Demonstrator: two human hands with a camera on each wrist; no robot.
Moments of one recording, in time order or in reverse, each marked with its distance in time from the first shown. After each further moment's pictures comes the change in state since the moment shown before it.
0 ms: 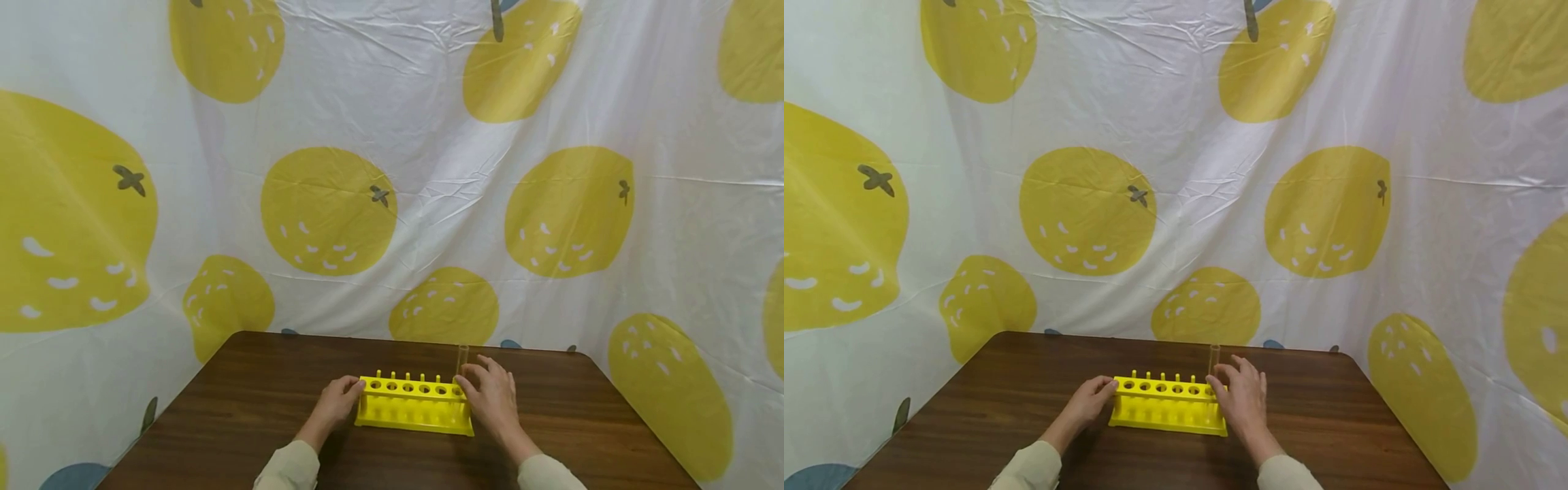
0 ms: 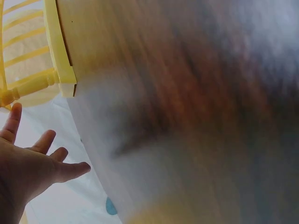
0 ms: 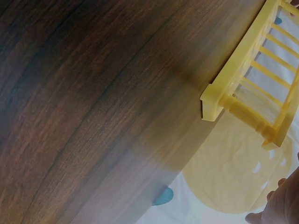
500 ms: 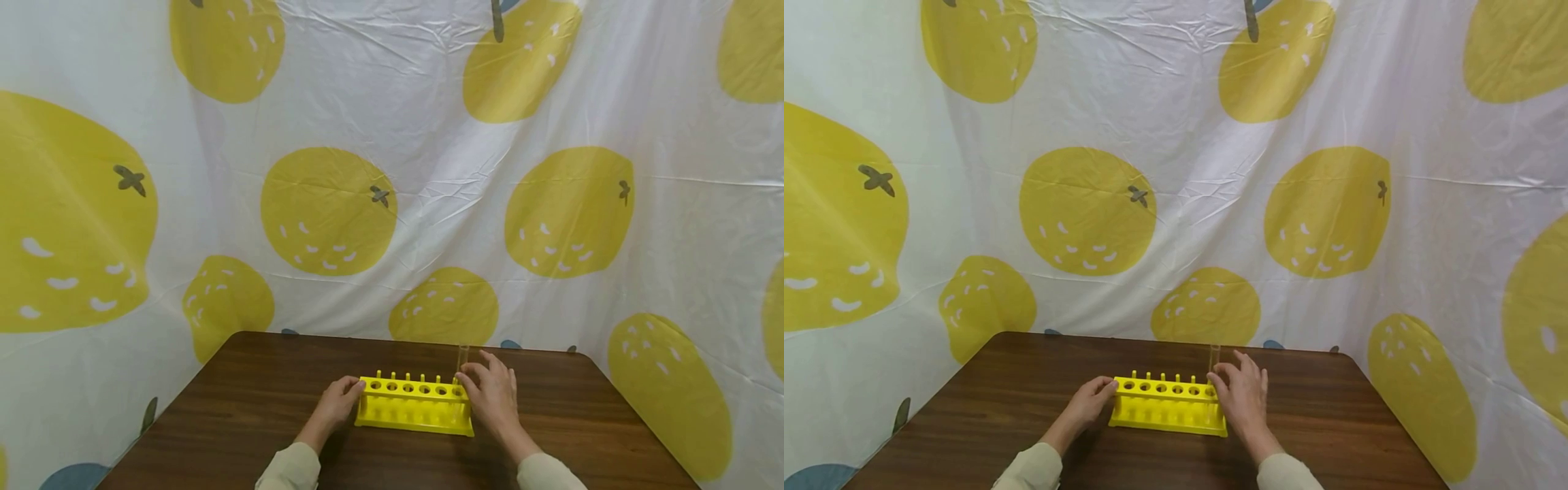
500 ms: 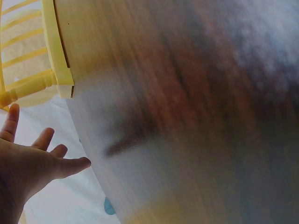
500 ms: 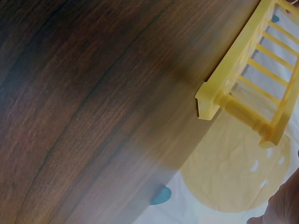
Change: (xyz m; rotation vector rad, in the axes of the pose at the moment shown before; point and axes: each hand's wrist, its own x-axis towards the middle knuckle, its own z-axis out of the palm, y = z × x) left_hand 0.000 -0.004 0.002 -0.043 -0.005 0.013; right_hand 0.002 0.001 0.000 0.015 0.046 -0.023
